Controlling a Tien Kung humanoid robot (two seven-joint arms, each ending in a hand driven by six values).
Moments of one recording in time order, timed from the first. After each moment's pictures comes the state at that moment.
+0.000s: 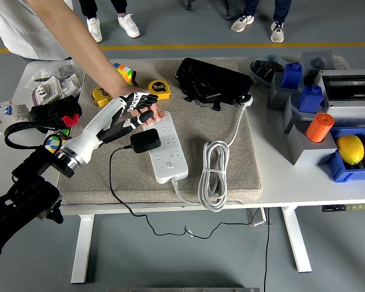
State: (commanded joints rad) left arm -0.40 0.40 -0.84 -1.38 1.20 0.21 -0.31; right arm -0.03 -0.36 0.88 0.43 -0.36 -0.12 0.24
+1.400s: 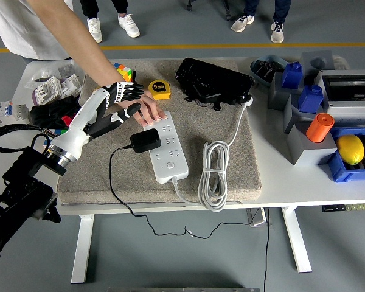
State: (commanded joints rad) left arm -0.38 0.40 -0.88 -1.37 1.19 0.22 -0.32; right arm -0.04 -0.36 0.90 0.43 -0.37 -0.12 0.24
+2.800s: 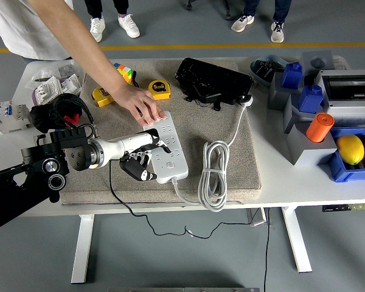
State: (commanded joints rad) left arm -0.68 0.46 -0.60 -1.48 1.37 -0.26 0.43; right arm -0.03 -0.38 0.88 0.43 -0.36 -0.12 0.24
